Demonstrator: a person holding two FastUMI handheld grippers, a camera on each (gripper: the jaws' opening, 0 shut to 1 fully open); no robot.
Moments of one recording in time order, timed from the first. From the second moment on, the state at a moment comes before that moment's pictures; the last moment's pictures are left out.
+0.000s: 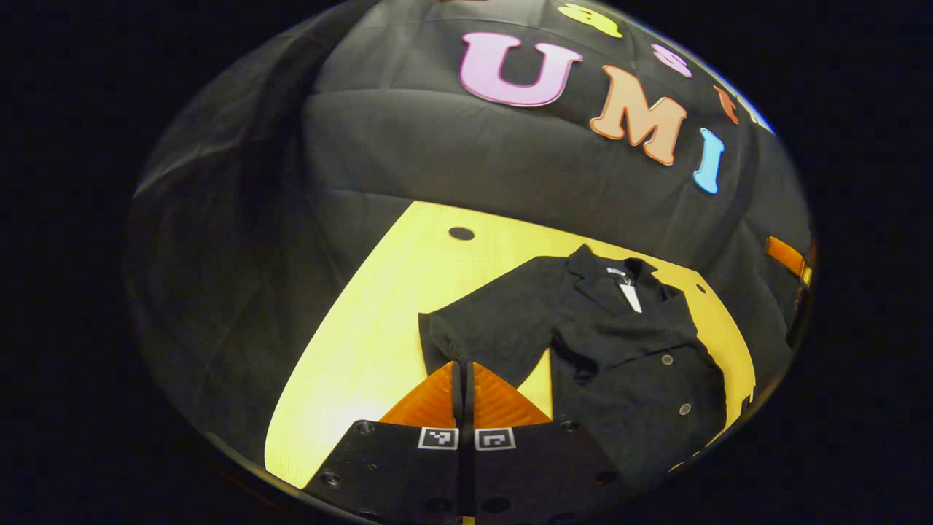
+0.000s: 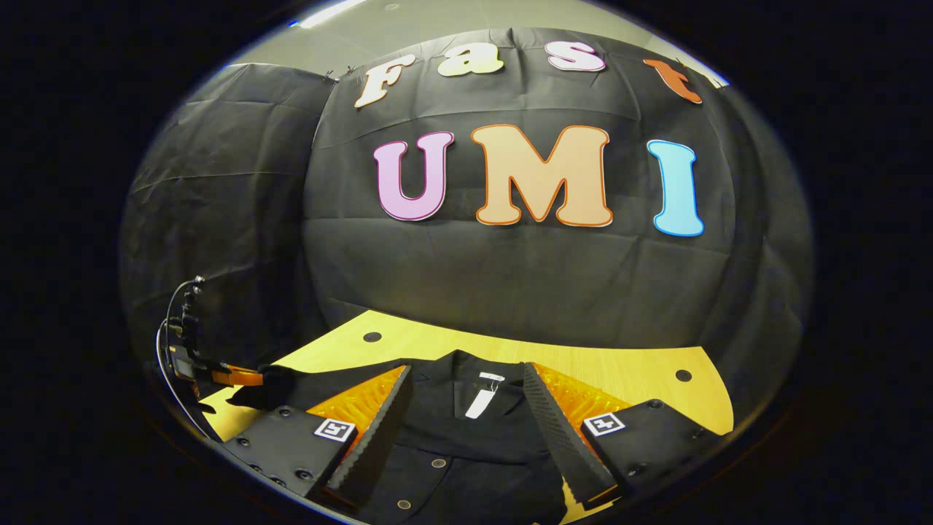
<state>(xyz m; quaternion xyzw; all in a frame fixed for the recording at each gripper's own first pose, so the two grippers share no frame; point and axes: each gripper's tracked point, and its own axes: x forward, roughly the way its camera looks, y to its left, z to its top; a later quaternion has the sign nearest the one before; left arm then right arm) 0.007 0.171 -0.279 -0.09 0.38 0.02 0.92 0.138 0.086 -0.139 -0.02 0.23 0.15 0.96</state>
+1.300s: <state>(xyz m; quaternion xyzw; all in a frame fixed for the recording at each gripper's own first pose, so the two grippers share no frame) 0.129 -0.142 -0.247 -0.01 0.36 -0.17 0.92 0.073 -0.157 -0.161 0.02 0.24 0.04 0.97</state>
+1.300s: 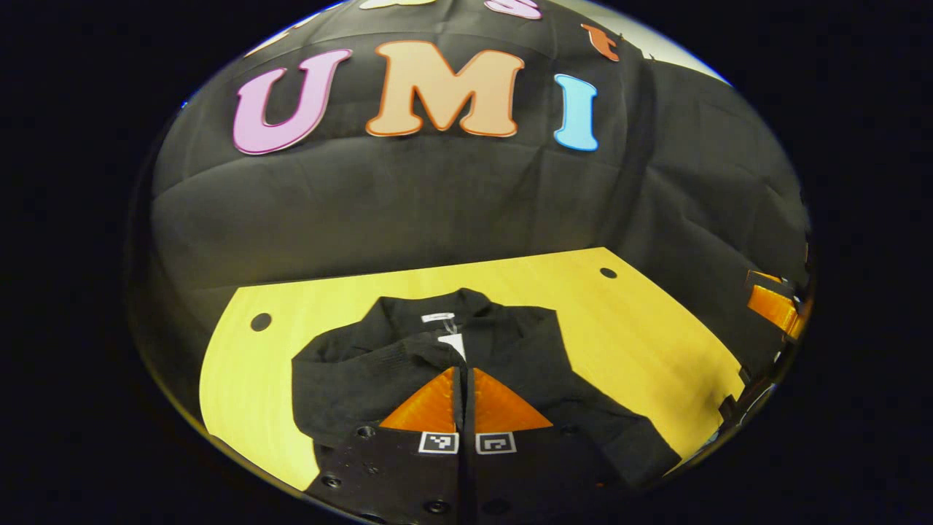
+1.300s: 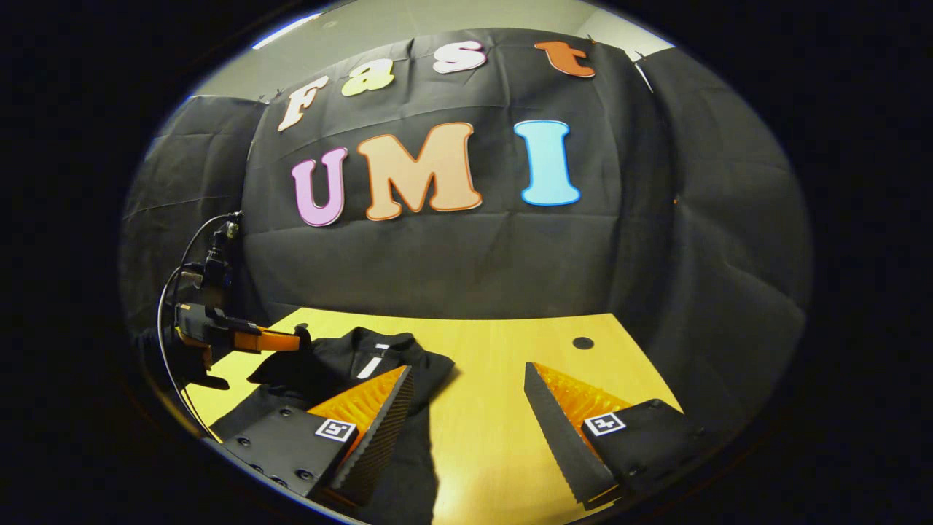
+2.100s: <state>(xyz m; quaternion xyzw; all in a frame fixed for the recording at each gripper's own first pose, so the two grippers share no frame) 0.169 -0.230 -0.200 0.00 0.25 -0.18 0.95 0.045 -0.232 -0.178 0.02 0.26 0.01 0.97</state>
